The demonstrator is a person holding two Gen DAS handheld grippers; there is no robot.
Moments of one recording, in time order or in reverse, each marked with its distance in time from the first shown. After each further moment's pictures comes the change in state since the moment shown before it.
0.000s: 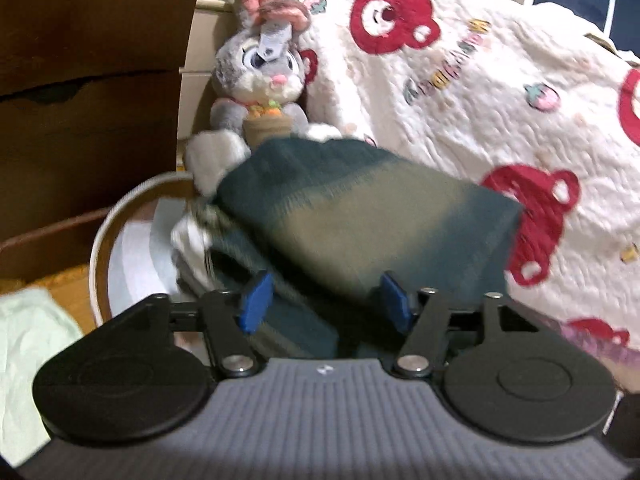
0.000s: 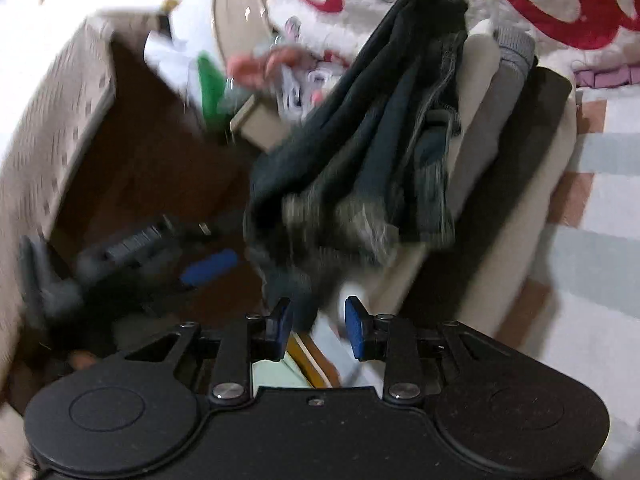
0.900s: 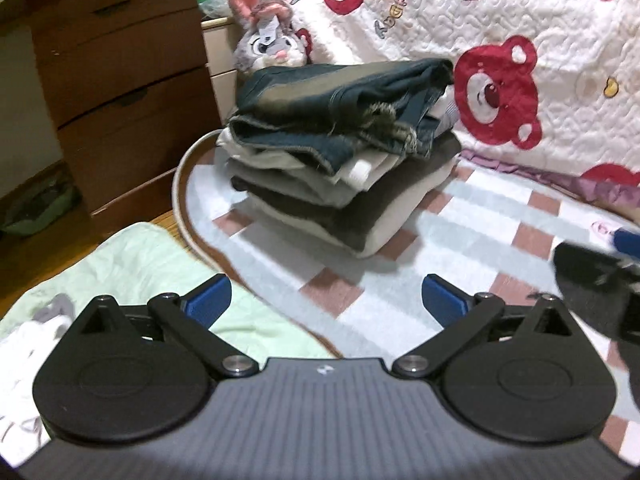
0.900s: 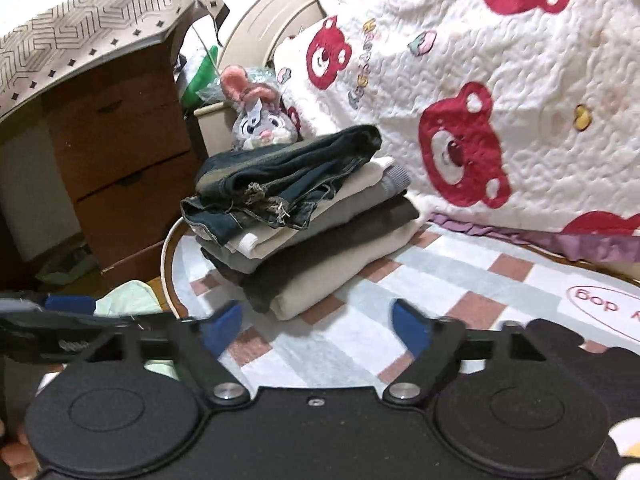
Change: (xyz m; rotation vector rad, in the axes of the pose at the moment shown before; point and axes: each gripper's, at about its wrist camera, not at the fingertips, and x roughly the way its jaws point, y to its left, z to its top) left arm -0.134 -0.106 -0.166 0.268 0.027 0.297; right arm -0.185 0.068 -0.080 -0.475 -0.152 -0.468
